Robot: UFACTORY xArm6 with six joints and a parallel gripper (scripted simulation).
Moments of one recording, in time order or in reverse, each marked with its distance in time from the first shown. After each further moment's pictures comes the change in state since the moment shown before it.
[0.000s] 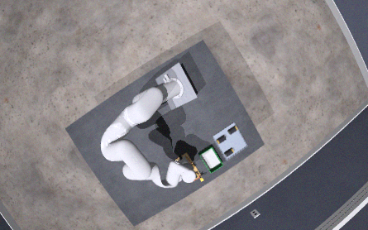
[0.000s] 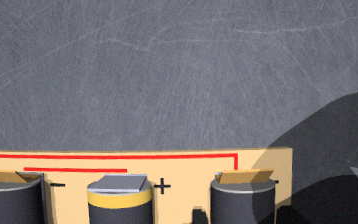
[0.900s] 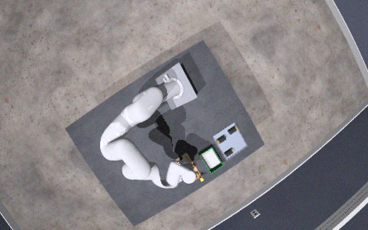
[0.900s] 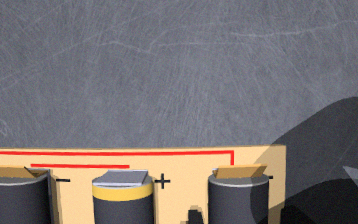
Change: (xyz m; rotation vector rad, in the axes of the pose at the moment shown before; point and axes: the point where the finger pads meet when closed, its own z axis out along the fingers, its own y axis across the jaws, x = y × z) arm -0.001 0.000 -0.010 -0.001 0.000 -0.001
